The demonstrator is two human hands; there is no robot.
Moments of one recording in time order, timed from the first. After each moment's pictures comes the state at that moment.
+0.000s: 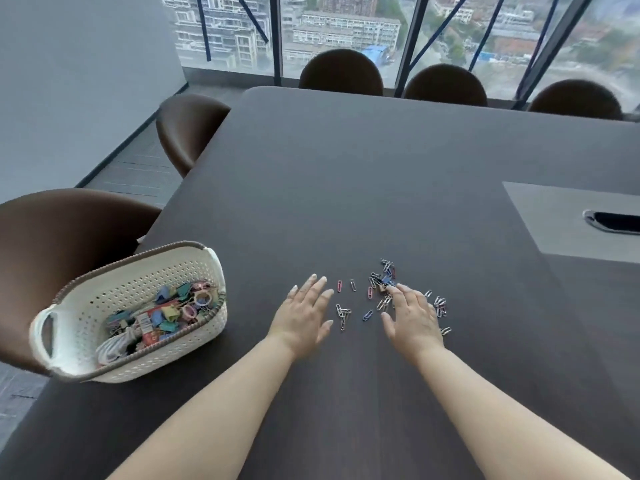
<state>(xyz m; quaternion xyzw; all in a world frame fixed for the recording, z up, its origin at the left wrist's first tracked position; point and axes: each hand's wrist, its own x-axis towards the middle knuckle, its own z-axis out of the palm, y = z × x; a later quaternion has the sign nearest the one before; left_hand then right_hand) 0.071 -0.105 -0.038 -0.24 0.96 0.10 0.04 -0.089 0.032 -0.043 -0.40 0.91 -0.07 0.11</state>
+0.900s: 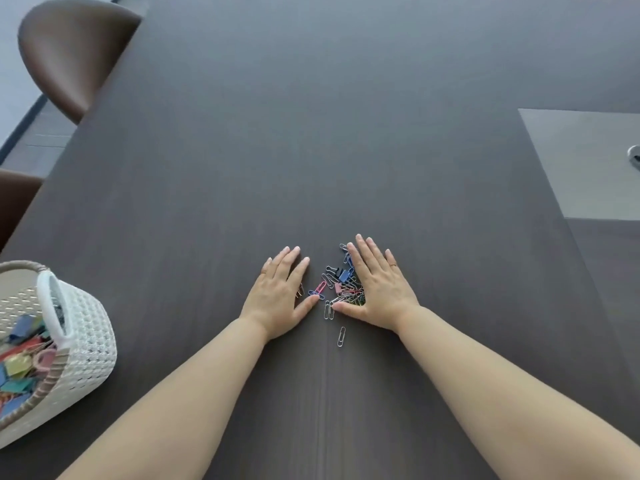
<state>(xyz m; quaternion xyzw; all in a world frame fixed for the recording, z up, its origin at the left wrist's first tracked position) -0.056 -0.143 -0.128 -0.25 0.96 0.14 0.04 -0.224 -0.011 -0.126 -0.56 0.81 0.00 0.18</state>
